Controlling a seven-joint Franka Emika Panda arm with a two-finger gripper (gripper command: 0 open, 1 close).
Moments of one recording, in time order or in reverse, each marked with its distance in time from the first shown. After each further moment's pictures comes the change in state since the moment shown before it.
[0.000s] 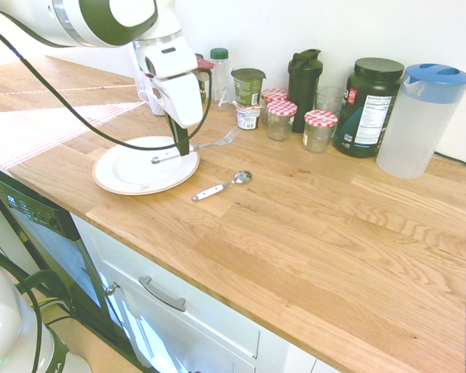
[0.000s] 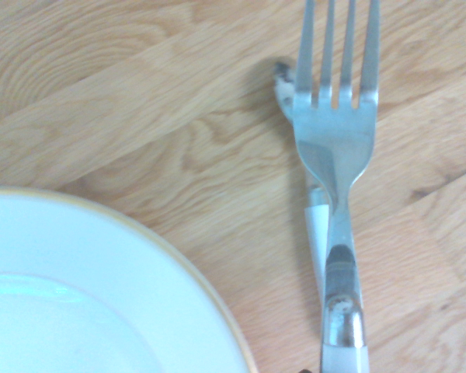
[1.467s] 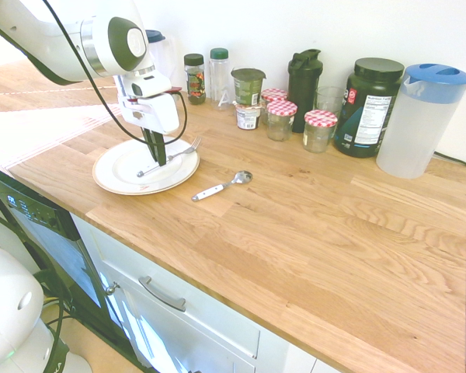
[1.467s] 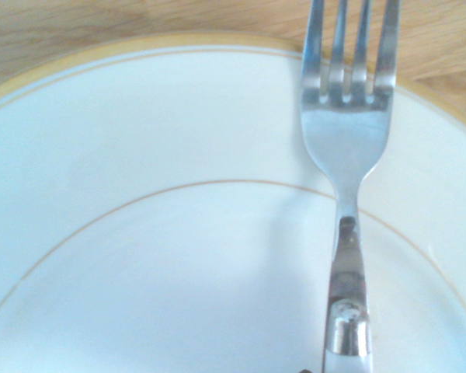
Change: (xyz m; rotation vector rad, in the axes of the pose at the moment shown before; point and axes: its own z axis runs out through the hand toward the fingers) arm -0.107 -0.075 0.087 -0.123 0.017 -0.253
